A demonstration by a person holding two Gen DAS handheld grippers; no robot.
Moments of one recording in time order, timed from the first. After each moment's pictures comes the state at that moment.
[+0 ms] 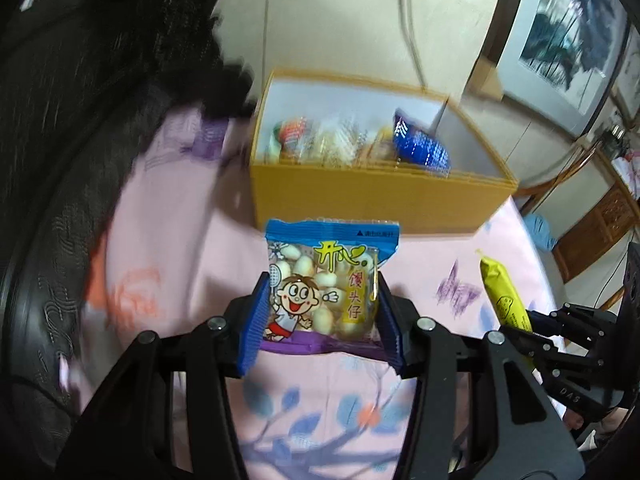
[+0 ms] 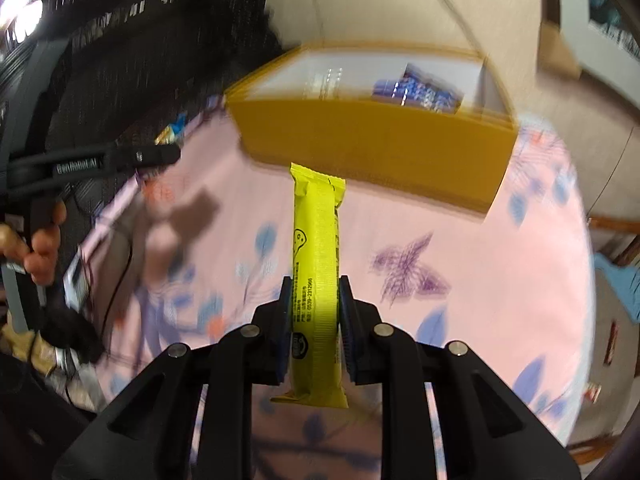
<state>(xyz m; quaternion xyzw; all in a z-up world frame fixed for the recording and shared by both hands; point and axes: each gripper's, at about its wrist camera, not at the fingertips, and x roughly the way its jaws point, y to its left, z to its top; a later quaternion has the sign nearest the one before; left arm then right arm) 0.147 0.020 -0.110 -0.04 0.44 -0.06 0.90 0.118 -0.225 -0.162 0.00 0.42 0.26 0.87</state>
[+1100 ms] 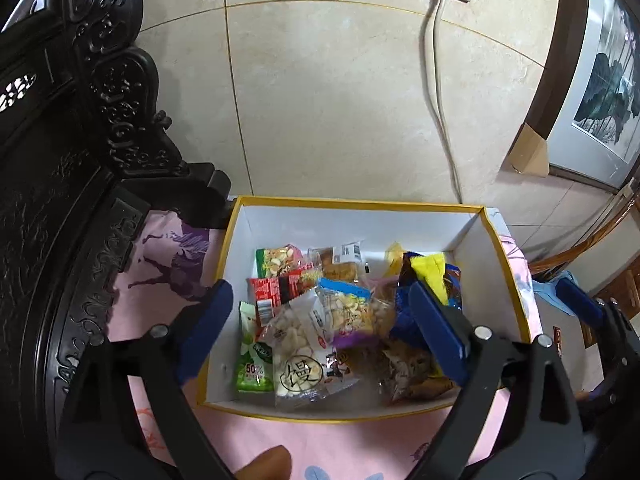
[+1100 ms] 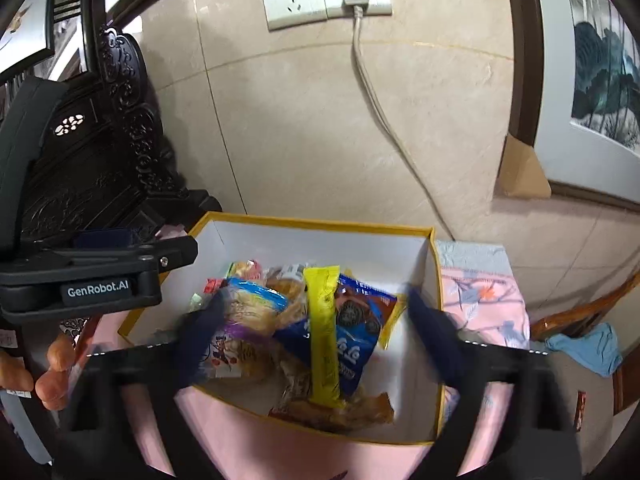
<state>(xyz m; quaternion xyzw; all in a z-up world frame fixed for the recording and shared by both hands) 0.332 -0.034 -0.062 -0.02 0.43 0.00 0.90 0.284 -0.223 -0.097 0.03 0.34 0.15 0.93</state>
